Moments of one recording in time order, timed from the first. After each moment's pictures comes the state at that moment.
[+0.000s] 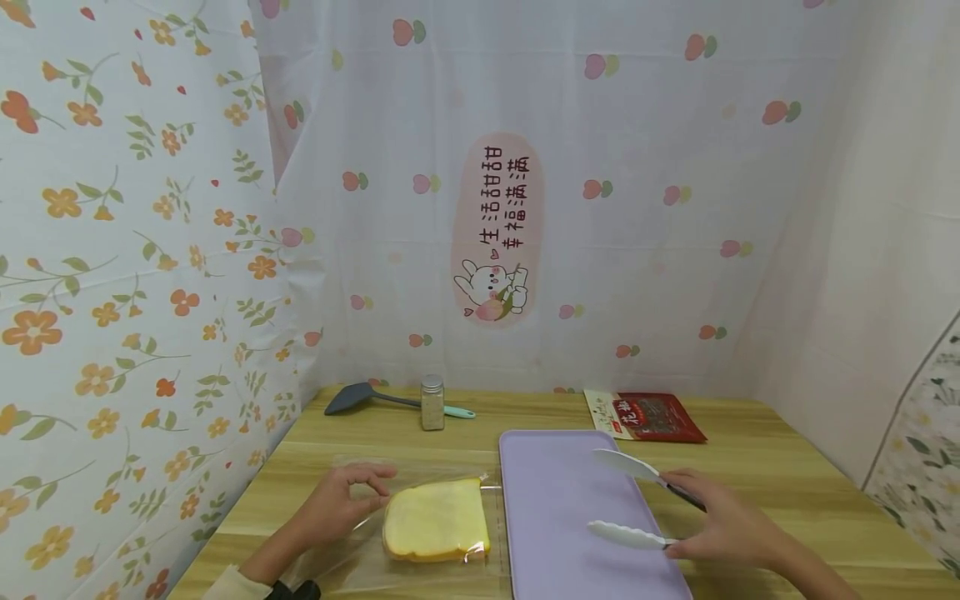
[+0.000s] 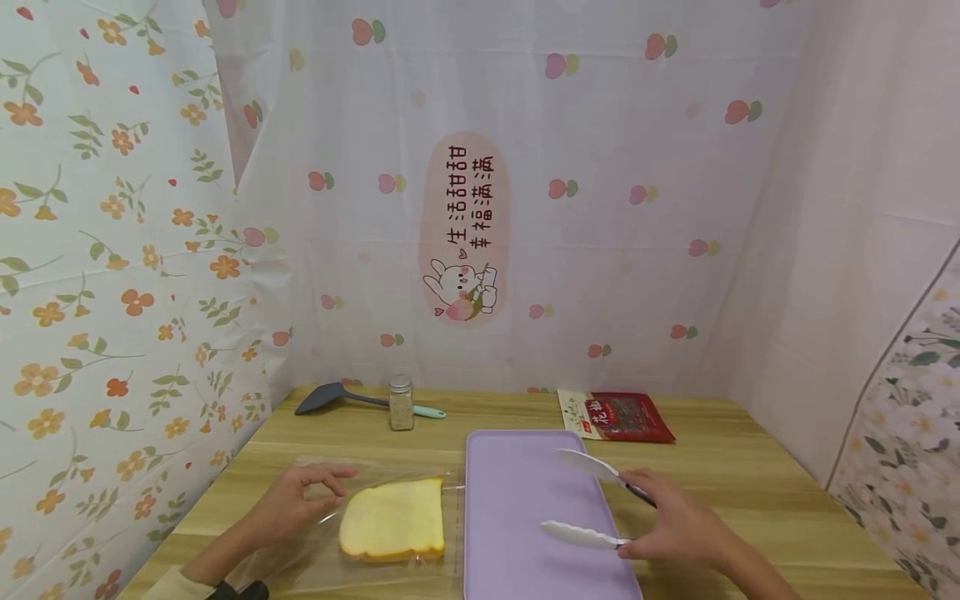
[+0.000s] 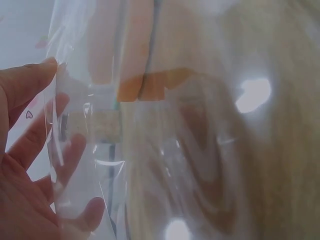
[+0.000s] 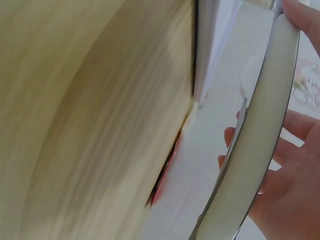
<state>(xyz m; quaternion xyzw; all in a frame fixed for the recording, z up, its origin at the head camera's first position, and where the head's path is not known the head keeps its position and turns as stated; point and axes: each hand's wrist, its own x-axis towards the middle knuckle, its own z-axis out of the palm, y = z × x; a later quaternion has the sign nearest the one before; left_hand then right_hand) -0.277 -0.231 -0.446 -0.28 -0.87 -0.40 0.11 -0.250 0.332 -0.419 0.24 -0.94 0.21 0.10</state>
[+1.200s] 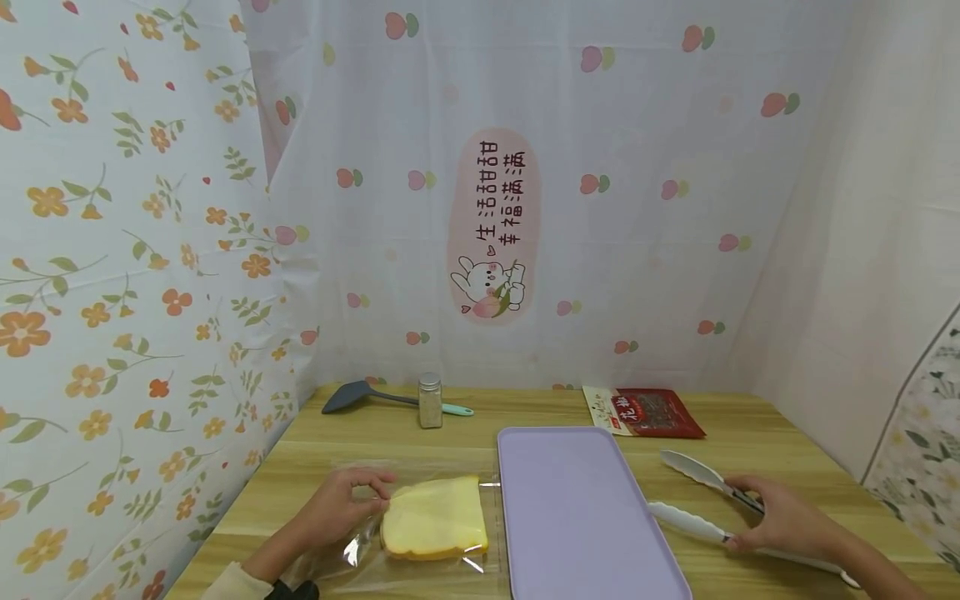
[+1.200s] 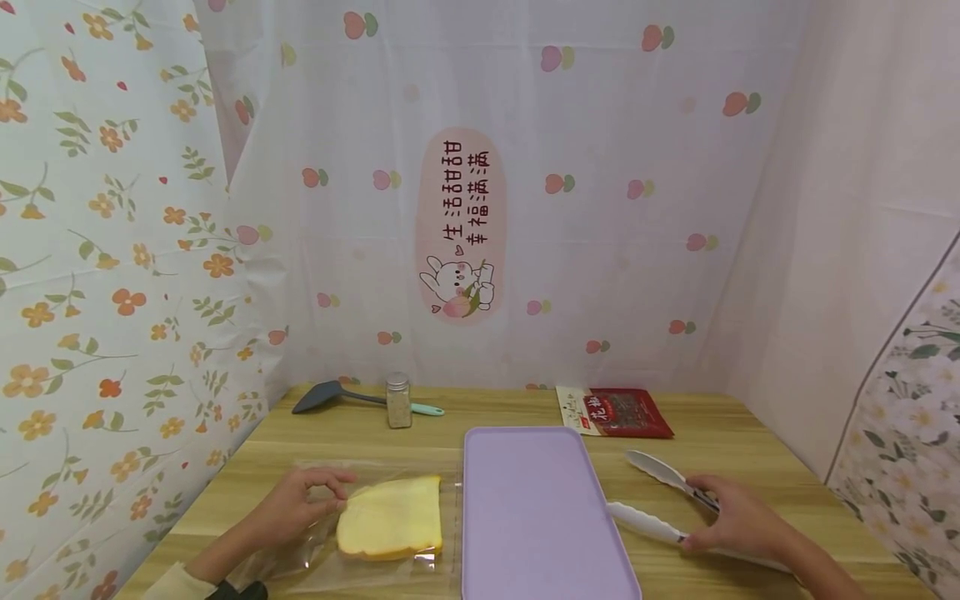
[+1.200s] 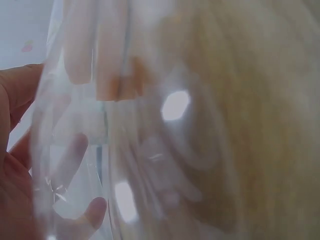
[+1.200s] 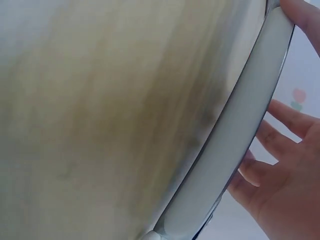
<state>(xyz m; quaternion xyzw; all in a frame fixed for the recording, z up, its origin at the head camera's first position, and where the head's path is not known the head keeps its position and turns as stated) -0.278 -0.230 -0.445 -0.28 -0.85 -0.43 0.04 -0.266 0.429 -0.450 0.19 -0.96 0.17 0.11</state>
